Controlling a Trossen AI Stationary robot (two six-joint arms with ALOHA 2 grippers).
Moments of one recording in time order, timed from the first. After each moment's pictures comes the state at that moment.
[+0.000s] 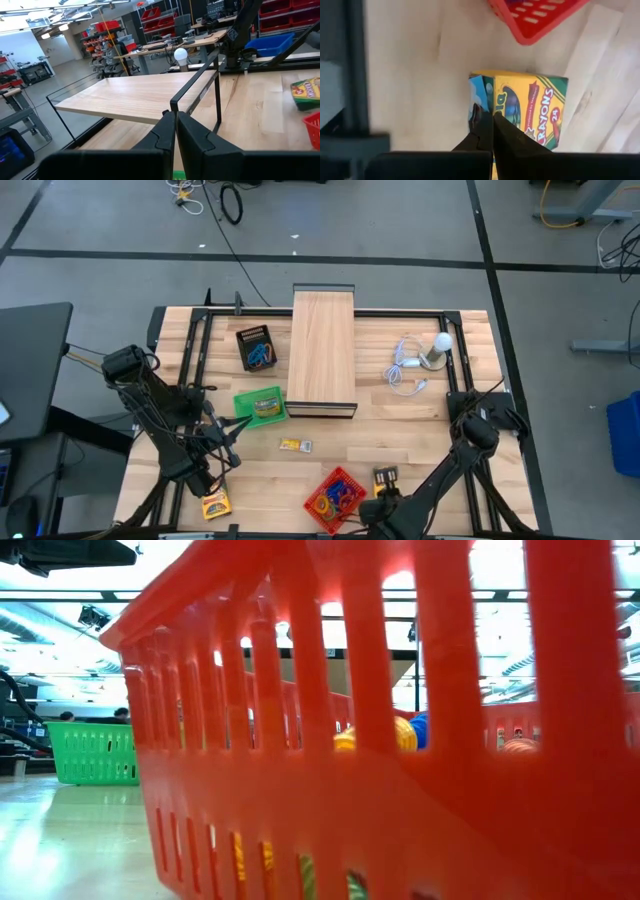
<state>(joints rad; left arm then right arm) -1.03 1.58 0.88 -1.37 -1.57 -1.84 0.81 2.25 1.96 -1.47 0.13 0.63</state>
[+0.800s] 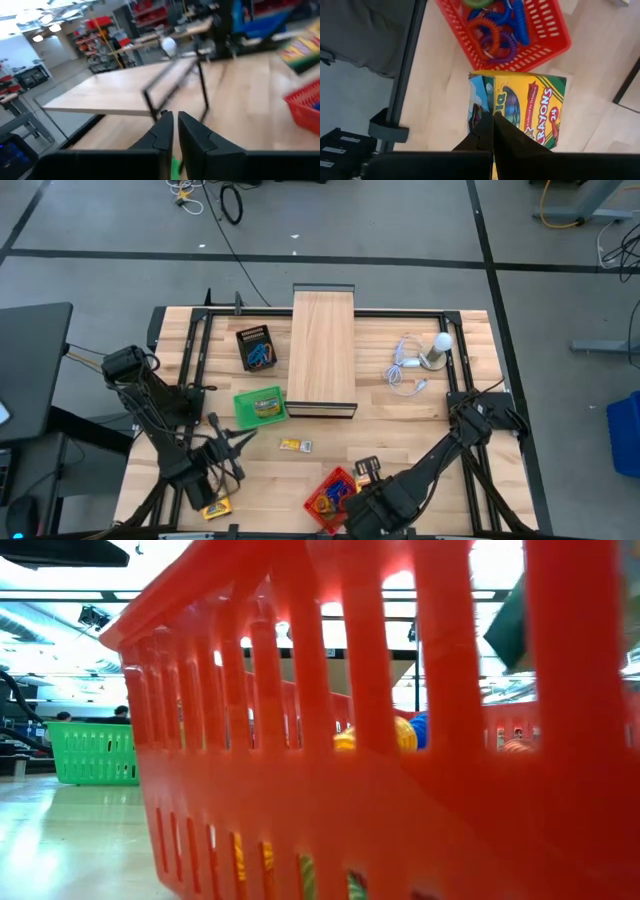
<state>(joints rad) -1.04 1.58 0.88 -0.92 -1.52 -1.32 0.70 2.23 2.27 -1.57 0.07 0.37</state>
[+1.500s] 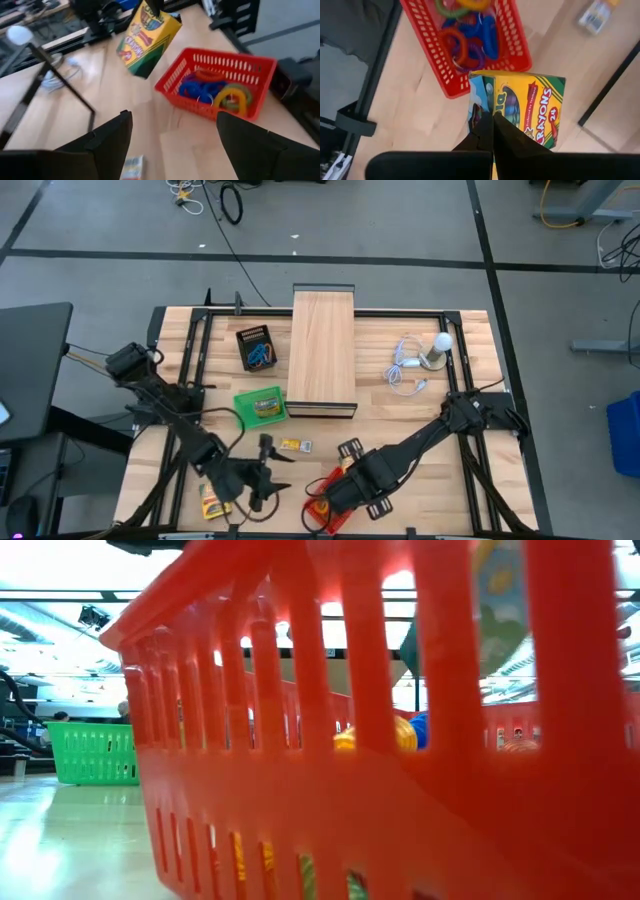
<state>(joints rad) -0.81 1.58 0.86 0.14 -0.75 -0.08 0.57 2.23 2.30 -1.57 0.04 0.11</state>
